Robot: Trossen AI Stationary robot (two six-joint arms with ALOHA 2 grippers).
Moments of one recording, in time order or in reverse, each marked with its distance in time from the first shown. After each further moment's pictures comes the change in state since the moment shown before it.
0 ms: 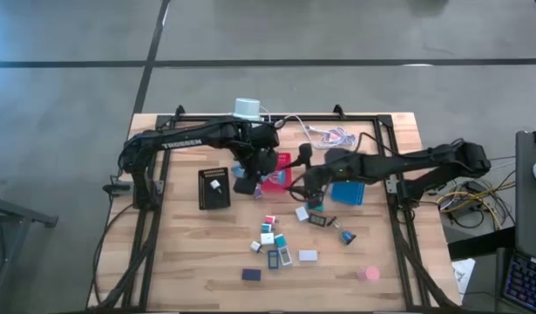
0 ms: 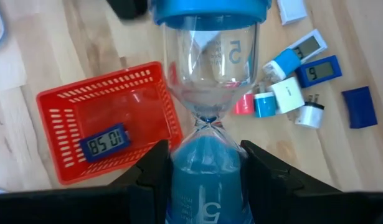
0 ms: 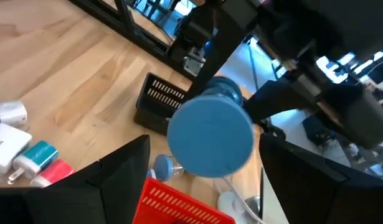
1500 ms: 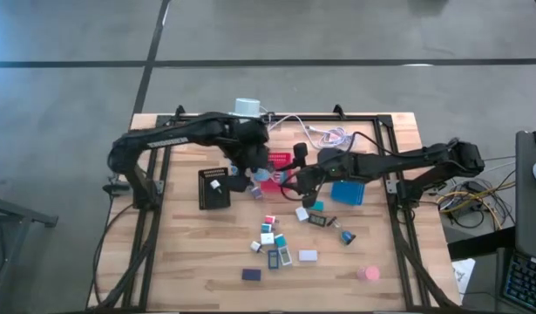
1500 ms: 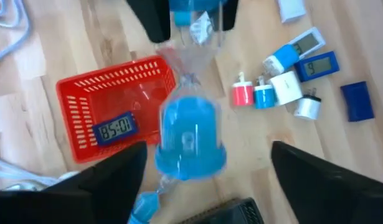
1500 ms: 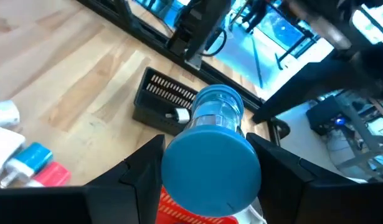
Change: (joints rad) left arm 0.002 -0.115 -0.036 -0.028 -0.020 -0.006; right arm 0.000 0.053 0.067 -0.042 0.011 0.018
